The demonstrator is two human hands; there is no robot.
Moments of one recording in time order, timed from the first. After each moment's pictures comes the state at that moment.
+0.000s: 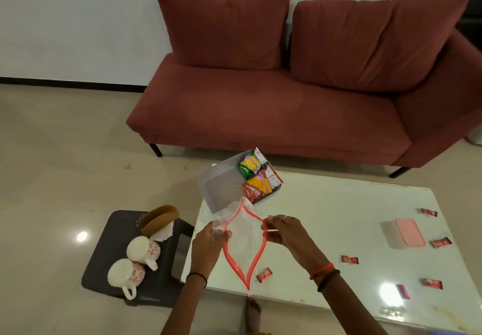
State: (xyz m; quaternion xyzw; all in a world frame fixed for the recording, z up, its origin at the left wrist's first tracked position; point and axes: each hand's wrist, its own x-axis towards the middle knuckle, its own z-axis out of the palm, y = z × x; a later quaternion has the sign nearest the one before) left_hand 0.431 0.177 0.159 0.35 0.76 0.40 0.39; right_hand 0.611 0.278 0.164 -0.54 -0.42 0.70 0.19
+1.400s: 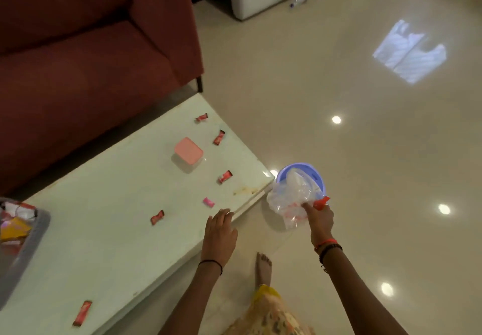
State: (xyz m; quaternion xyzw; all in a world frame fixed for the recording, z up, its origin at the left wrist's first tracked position) left_hand 1.012 0.211 0.019 0.83 0.49 -0.07 0.25; right_hand 1.246 0.142 0.006 -0.84 0.02 0.33 0.42
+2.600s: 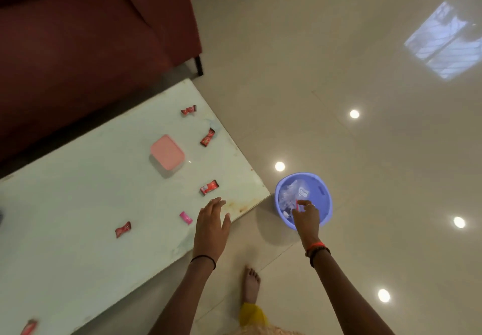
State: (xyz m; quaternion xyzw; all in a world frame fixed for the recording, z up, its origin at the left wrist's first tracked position) left_hand 1.115 0.280 -0.073 0.74 0.58 0.07 0.33; right_hand 1.336 0.216 -0.127 -0.88 -0.12 0.36 0.30
